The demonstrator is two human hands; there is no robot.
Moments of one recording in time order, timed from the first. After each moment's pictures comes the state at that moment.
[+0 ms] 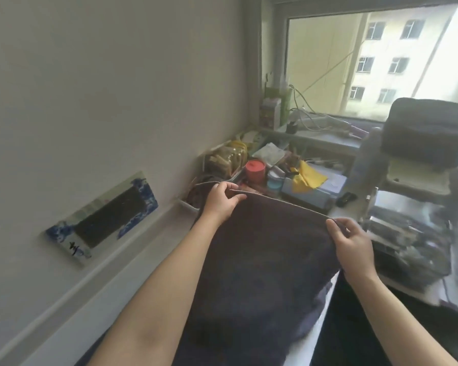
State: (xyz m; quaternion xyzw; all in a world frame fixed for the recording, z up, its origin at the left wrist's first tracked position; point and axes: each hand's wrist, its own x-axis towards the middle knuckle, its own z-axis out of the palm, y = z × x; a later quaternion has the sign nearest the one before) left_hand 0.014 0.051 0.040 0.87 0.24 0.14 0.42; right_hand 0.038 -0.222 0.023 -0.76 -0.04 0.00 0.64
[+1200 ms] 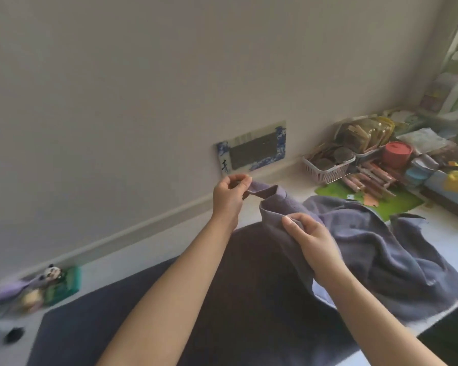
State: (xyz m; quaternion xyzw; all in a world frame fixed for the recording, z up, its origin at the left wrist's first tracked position) left_hand -0.275 0.077 0.071 0.53 0.42 0.42 0.61; right_hand -0.192 -0.082 0.052 -0.63 -0.33 0.33 0.62
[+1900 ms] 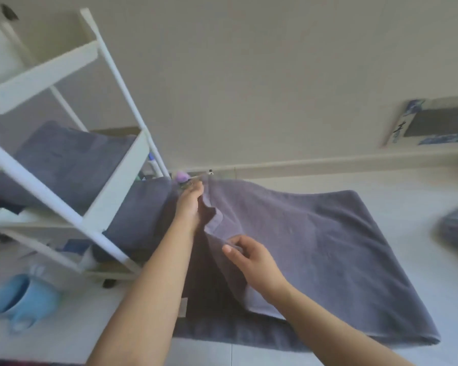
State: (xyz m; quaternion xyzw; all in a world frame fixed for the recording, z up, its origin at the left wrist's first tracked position) left_hand -0.751 0.091 0.008 0.30 0.56 0.51 0.57; right_hand -0.603 -0.059 0.014 -0.49 -0.56 0.53 0.40
